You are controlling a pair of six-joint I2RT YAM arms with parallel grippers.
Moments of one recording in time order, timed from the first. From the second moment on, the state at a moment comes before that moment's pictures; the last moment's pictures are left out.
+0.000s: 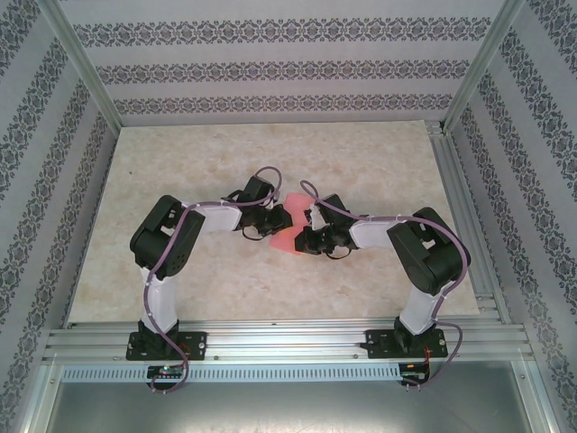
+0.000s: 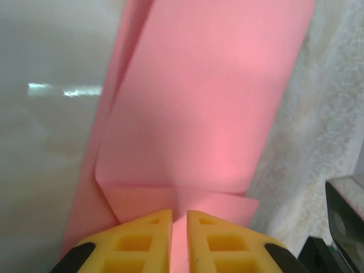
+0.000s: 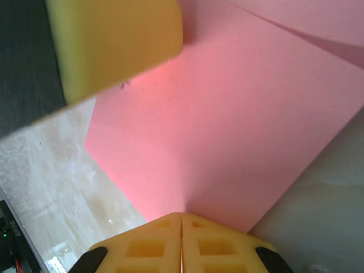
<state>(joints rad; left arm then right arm) -0.54 2.00 1.13 -0.06 0.49 -0.87 0.55 1.78 0.80 -0.03 -0.55 0.57</state>
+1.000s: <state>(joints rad) -0.44 1.86 1.21 -0.13 0.50 -0.81 0.43 1.68 0.85 -0.13 -0.47 0.58</state>
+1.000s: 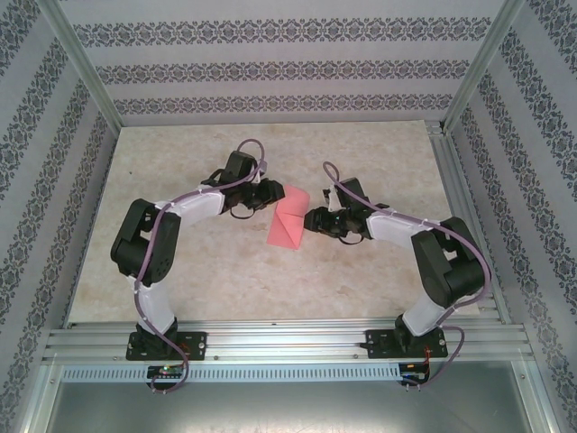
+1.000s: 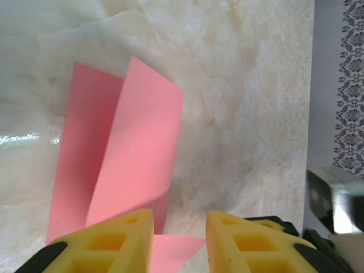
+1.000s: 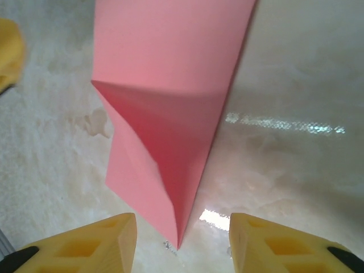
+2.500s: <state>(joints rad) -0.47 1.98 1.07 -0.01 0.58 -0.90 0.43 1.87 0.95 -0.02 -0.55 0.64</state>
